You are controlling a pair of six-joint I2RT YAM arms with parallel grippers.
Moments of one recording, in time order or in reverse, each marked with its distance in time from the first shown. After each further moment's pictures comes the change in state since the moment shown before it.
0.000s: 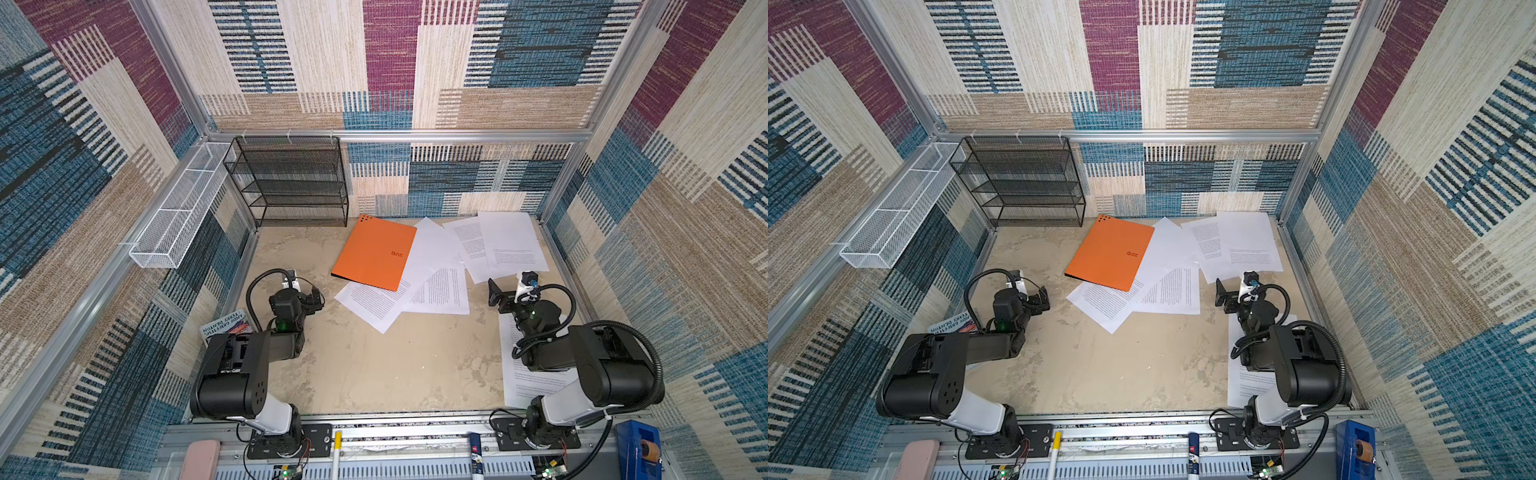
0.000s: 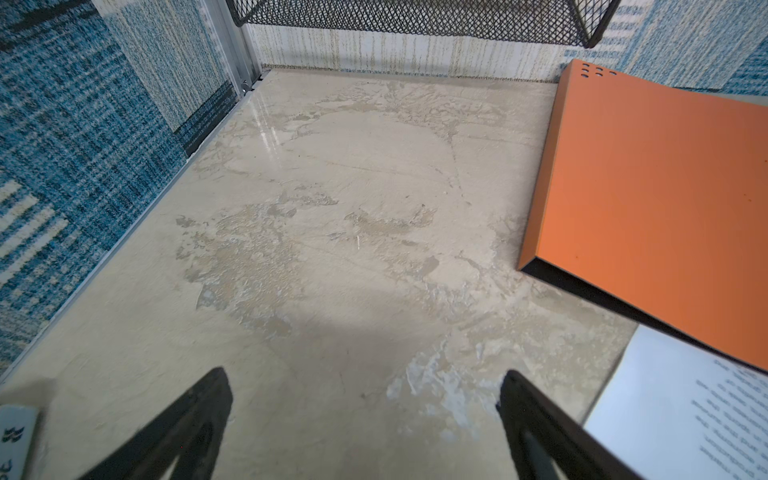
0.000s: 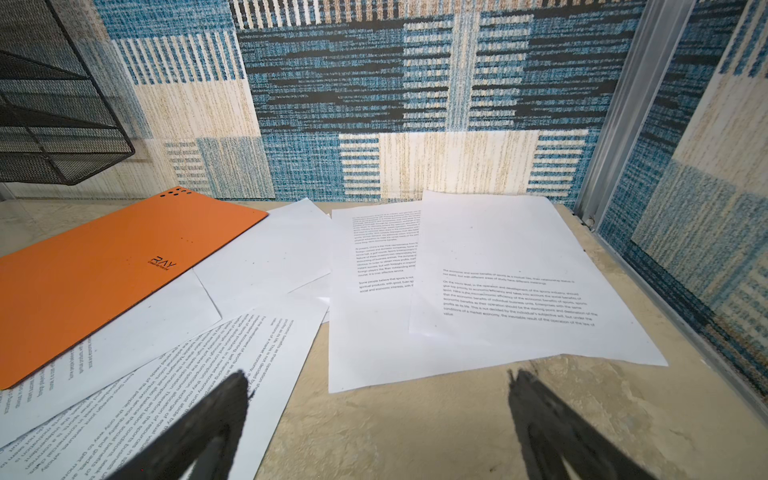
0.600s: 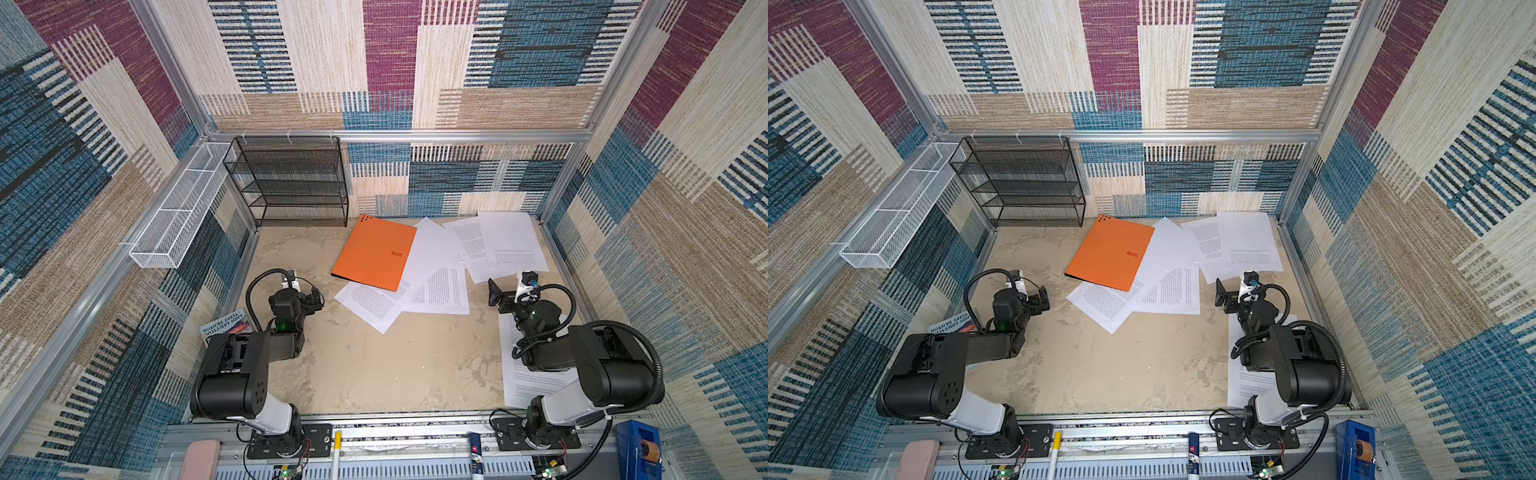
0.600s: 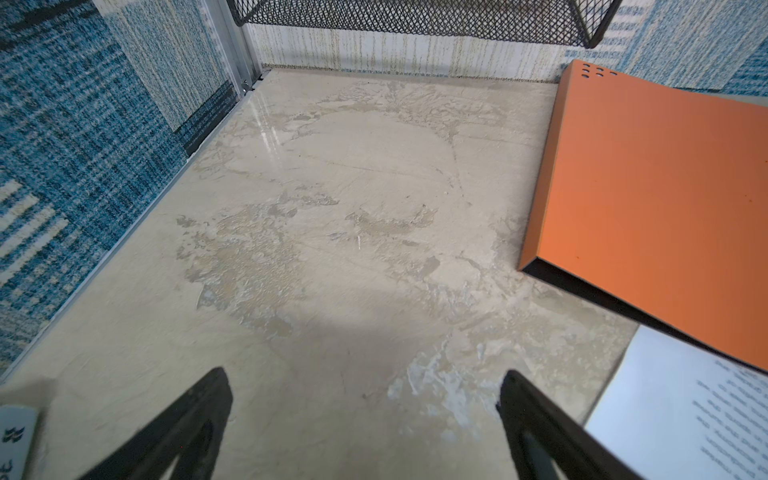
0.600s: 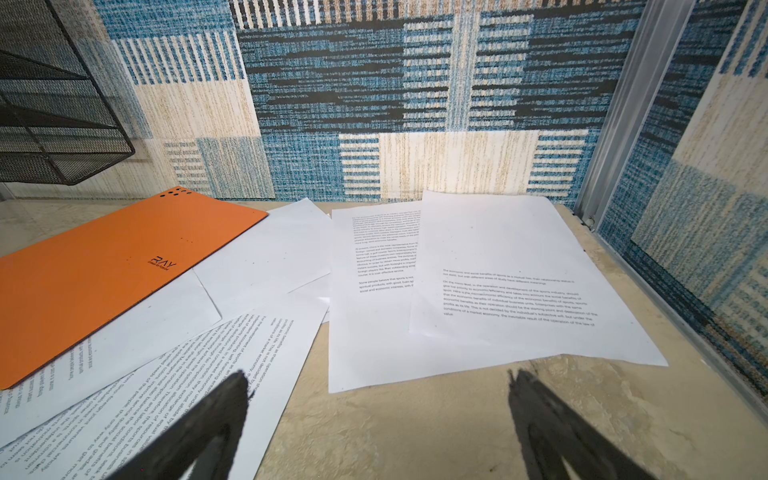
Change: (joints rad) left arm 0.003 0.000 0.000 0.000 0.003 0.000; right arm 0.000 0.000 0.000 0.000 0.000 0.000
